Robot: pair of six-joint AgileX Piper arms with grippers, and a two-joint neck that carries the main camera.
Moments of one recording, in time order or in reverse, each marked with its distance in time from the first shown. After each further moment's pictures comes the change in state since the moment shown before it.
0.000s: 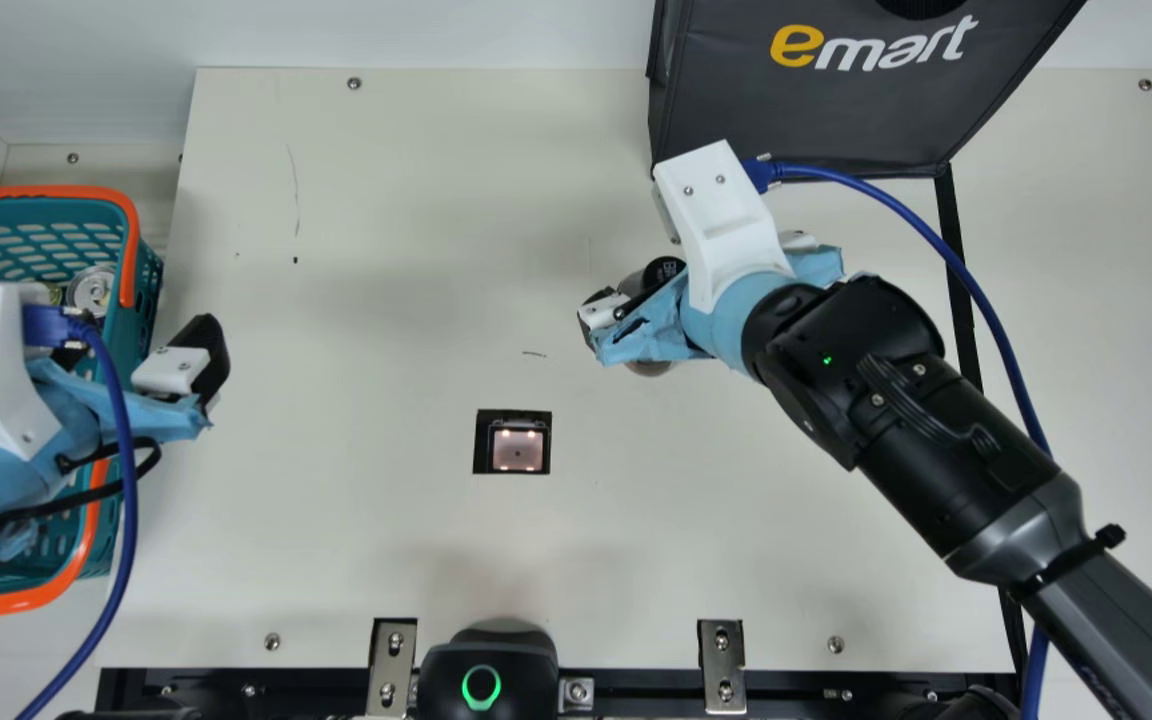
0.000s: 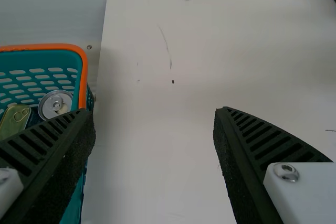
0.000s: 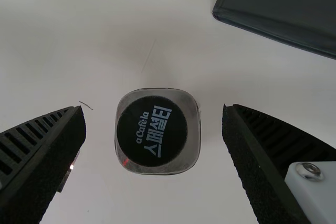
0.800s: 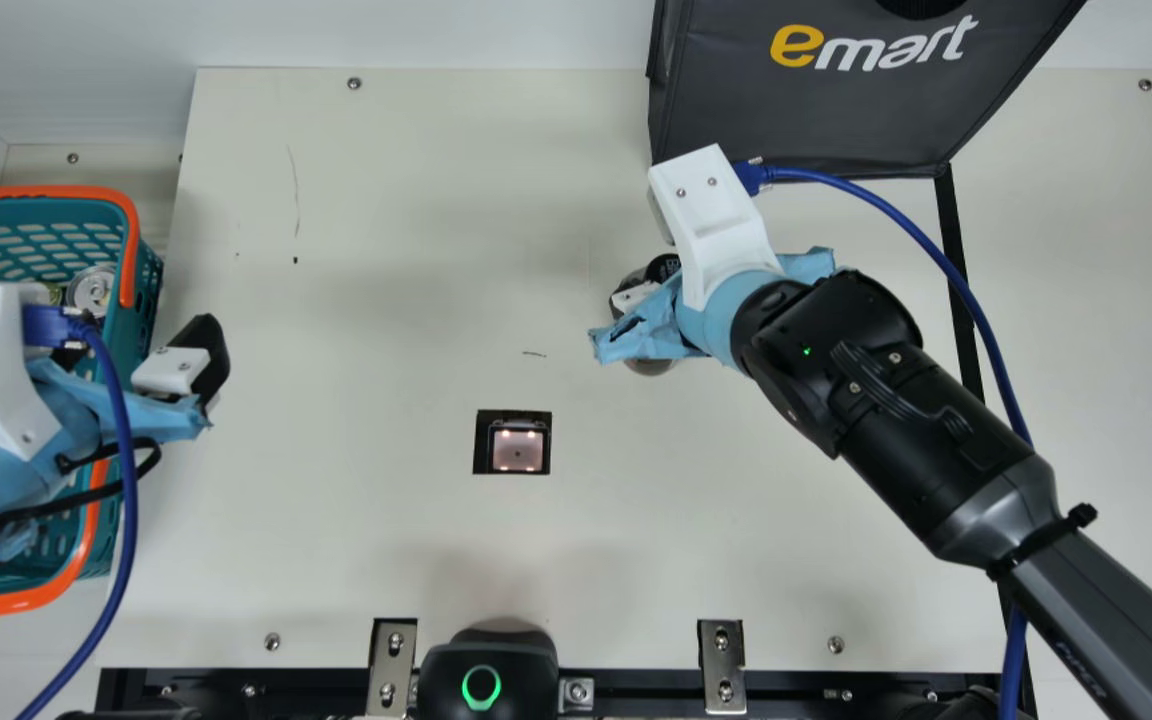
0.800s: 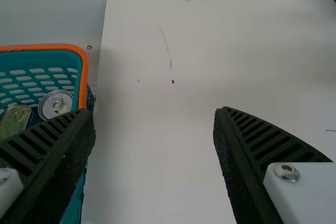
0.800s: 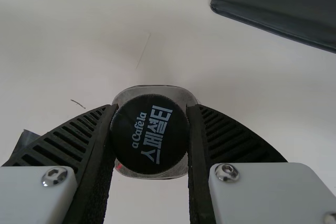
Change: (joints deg) left arm 0.0 0.0 0.0 0.0 0.0 0.0; right arm -0.5 1.7 0.3 -0.7 -0.3 0.6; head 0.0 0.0
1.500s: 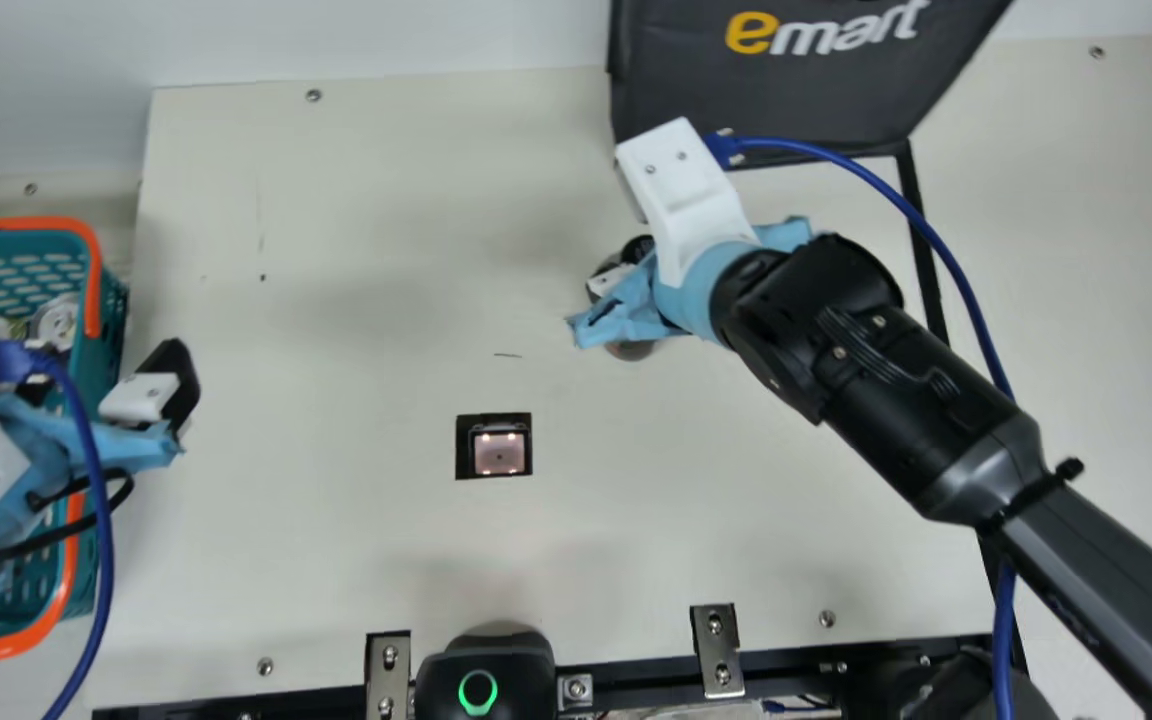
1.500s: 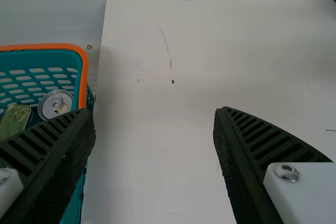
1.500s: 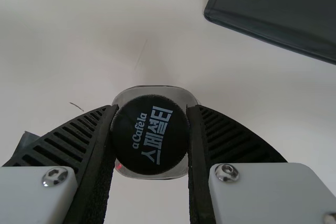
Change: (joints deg) left arm 0.0 0.0 0.0 0.0 0.0 0.0; right arm -0.7 -0.8 -2.8 0.4 2.4 -2.0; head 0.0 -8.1
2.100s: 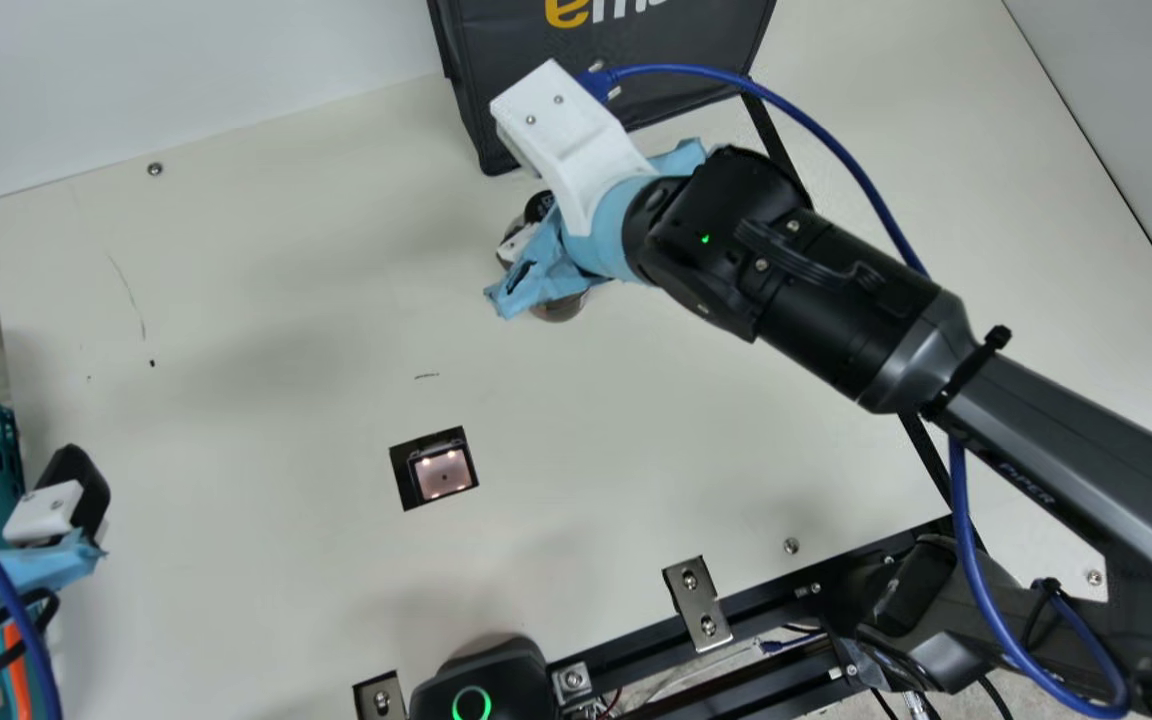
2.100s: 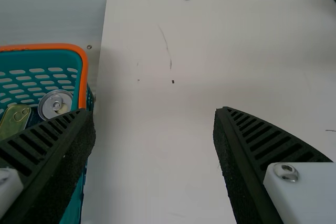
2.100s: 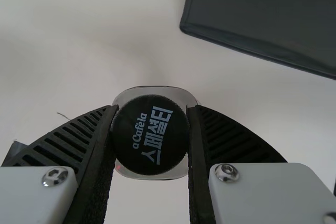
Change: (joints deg) left arm 0.0 0.0 0.0 0.0 0.0 0.0; right arm -3.6 -2.5 -1.5 -0.5 2.0 -1.6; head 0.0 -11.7
